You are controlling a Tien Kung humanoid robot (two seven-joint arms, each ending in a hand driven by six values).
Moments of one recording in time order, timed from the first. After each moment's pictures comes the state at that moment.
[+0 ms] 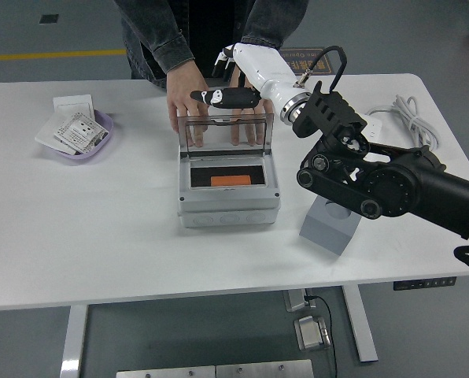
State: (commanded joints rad) left arm -0.09 0.26 -0.71 -0.18 0.91 -0.02 0.54; right arm 1.10 -0.20 0.29 1.00 -1.48 -0.41 -0.19
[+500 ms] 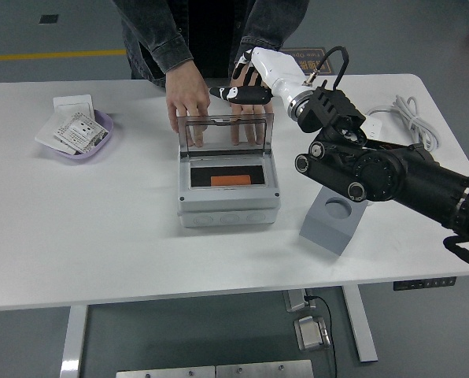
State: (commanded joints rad) left arm -0.09 0.26 -0.72 -0.18 0.92 -0.02 0.55; right arm 1.12 -0.14 0.20 0.80 -1.34 -0.42 -0.16
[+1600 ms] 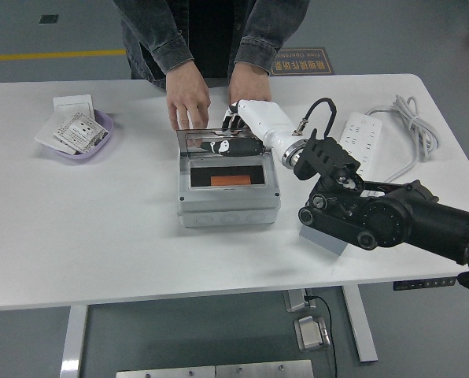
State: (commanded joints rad) left arm -0.08 0.25 -0.69 -0.18 0.89 -0.01 0.53; right arm 0.98 -0.22 0.18 1.04 -1.48 -0.45 -0.18
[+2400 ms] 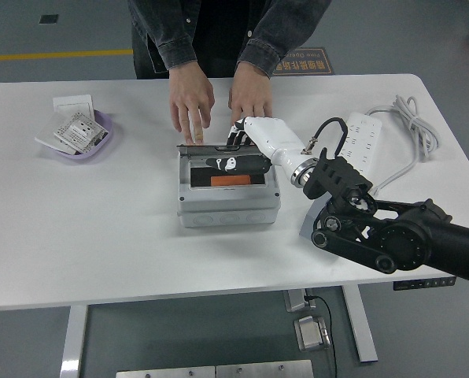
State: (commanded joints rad) left arm -0.07 0.24 -0.63 -0.18 0.82 -0.01 0.51; right arm 0.88 -0.29 0.24 1.19 -1.57 -0.45 -0.22
